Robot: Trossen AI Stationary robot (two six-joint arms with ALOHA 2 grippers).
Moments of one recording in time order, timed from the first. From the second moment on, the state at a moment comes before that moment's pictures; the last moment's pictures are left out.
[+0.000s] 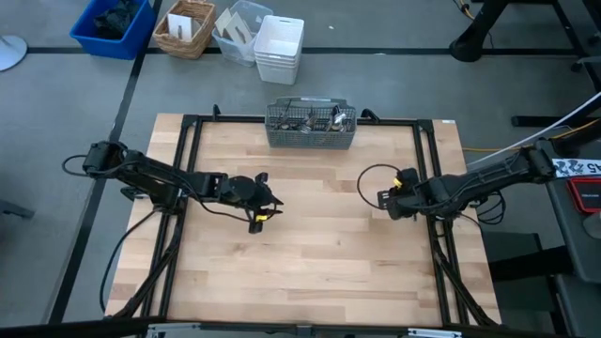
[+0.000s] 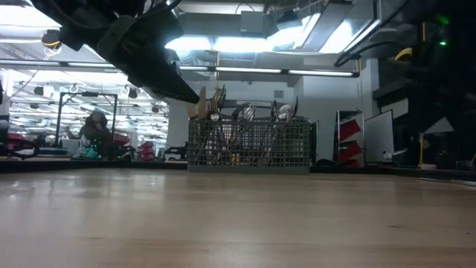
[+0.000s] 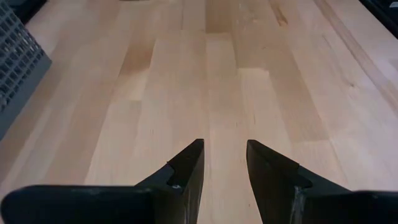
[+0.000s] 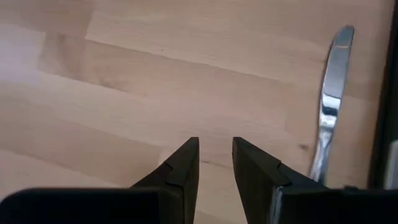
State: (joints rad) left arm -0.09 1.31 0.59 0.16 -0.09 0.00; right arm 0.26 1.03 0.68 -1.08 0.47 1.59
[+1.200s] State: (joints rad) left arm -0.09 1.31 0.59 0.17 -0.09 0.03; right arm -0.46 1.57 0.79 -1.26 0.27 0.73
